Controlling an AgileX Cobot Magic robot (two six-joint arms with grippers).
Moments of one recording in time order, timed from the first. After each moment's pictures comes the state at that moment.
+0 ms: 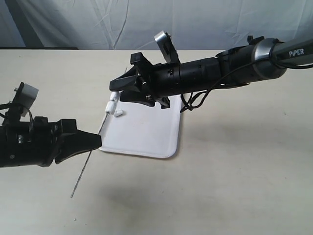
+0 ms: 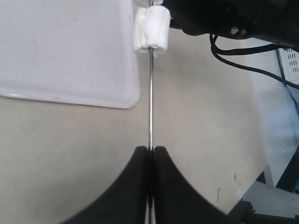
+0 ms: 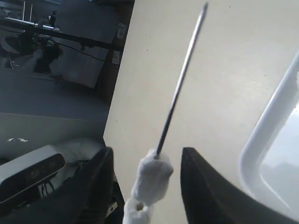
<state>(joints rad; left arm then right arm) -0.17 1.34 -0.37 -1.74 0.78 1.23 0.44 2.10 -1.25 1.74 1.00 -1.02</state>
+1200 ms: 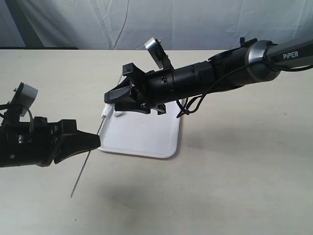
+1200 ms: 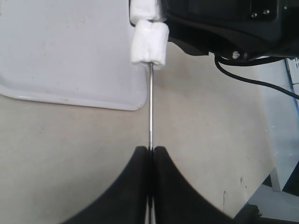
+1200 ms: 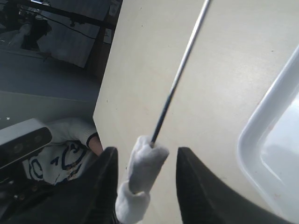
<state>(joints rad) -0.17 1.34 -0.37 -1.74 0.76 1.23 0.48 2.10 -1.25 1.67 0.99 -1.01</state>
